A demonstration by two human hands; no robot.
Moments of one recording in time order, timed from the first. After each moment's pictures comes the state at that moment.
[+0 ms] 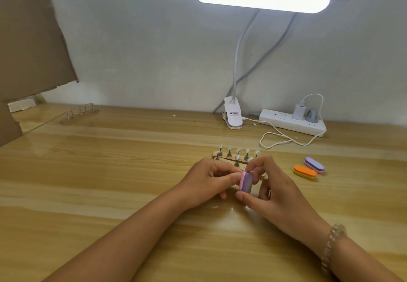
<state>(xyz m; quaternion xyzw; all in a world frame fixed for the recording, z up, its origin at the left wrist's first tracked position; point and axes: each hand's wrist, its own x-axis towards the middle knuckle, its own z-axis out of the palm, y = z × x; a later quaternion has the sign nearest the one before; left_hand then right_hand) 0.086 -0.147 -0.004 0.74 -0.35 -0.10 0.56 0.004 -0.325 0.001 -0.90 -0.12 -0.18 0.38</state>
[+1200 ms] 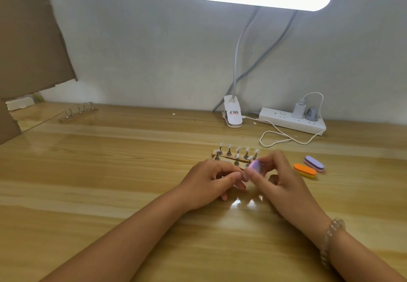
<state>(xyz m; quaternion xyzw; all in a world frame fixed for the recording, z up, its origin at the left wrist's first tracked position) 0.084 -0.145 -0.004 0.79 -0.37 -0.07 0.48 0.009 -0.326 0.008 -0.86 -0.05 -0.21 0.46</state>
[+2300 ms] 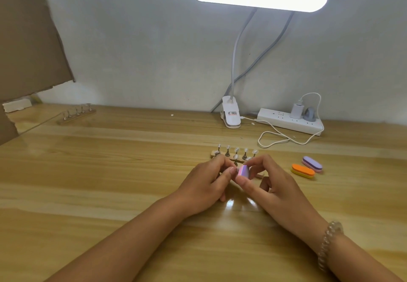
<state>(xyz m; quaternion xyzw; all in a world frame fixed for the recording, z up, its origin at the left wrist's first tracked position) 0.076 -0.147 -0.002 0.83 -0.34 -0.01 0.45 0.006 -0.322 0.005 -0.88 -0.08 -0.19 0.43</state>
